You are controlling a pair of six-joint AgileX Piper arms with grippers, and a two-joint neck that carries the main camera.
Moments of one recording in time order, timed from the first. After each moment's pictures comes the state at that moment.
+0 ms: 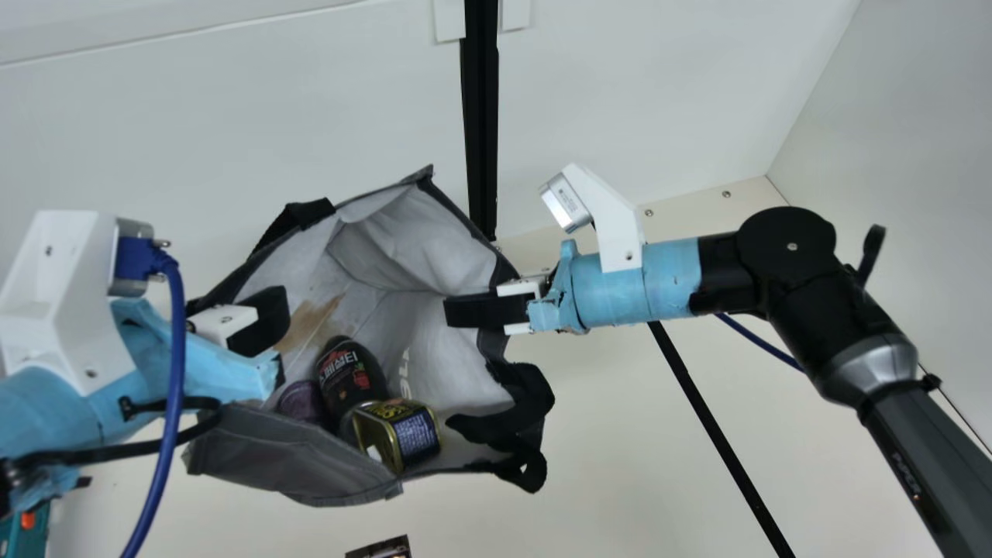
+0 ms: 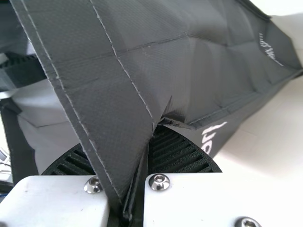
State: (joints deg) left arm -29.4 83.2 -91.4 -17.0 46.1 3.2; right arm -4.6 85.0 -75.8 70.5 70.0 -44.0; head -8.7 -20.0
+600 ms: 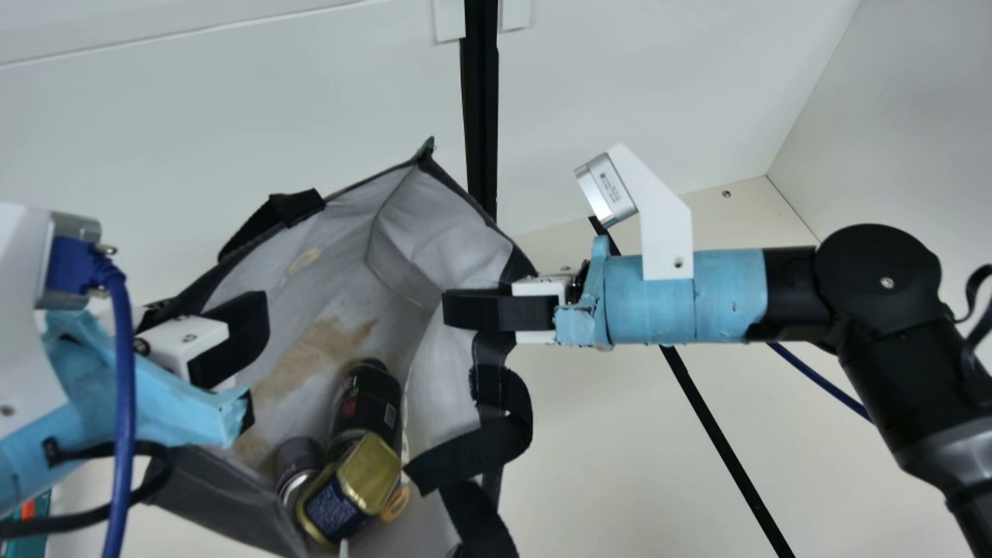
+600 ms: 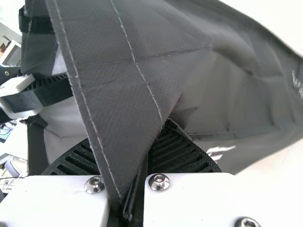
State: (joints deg) left arm -33.0 79.8 -99.8 -12.9 56.7 0.8; right arm -4.7 74.5 -75.9 71.8 70.1 -33.7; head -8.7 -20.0
